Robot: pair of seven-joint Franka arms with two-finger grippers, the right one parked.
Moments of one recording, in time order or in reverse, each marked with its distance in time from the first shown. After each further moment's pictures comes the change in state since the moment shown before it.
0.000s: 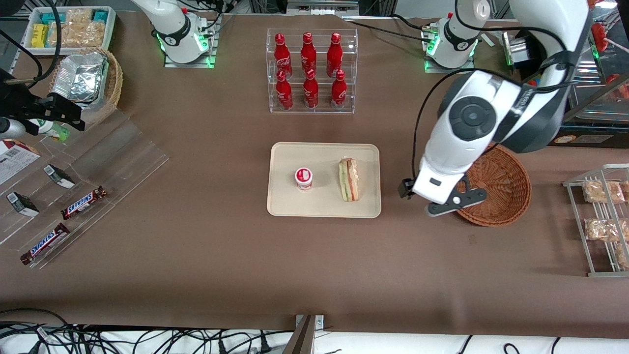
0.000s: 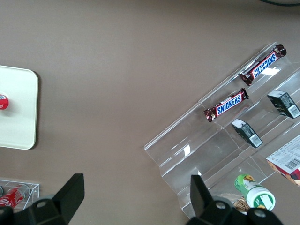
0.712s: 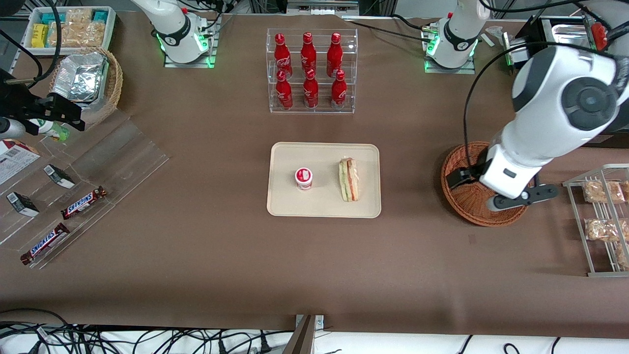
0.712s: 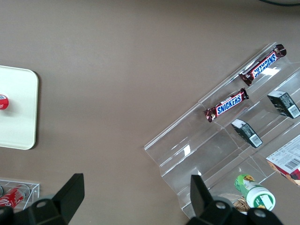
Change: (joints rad) arm 0.157 -0.128 0.025 0.001 -0.171 -0.126 0.324
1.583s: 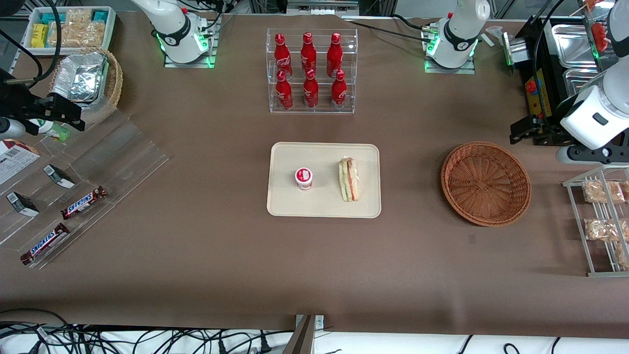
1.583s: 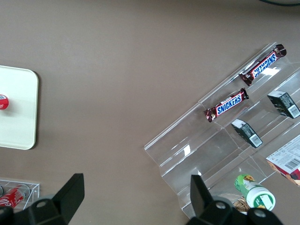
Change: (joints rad) arm -0.077 -0.212 0.289 -0.033 -0.144 -0.202 0.474
